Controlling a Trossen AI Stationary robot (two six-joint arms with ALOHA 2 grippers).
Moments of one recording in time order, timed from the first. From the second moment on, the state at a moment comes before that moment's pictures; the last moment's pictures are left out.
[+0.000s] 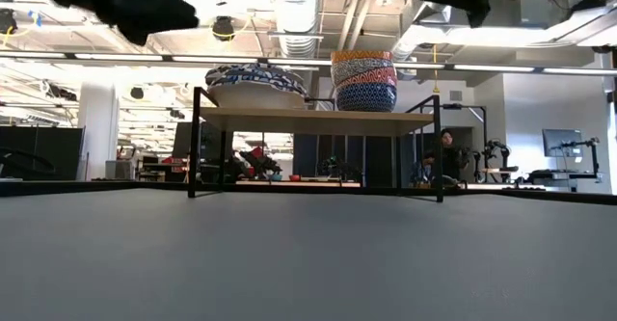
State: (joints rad) left arm -0.41 0.76 0.34 0.36 -0.69 0.02; right arm 0.18 0.81 0.61 0.08 0.36 0.15
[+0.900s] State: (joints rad) left arm -0.32 0.22 0.11 0.17 -0.62 0.01; right arm 0.26 0.28 0.17 0.18 0.29 0.05
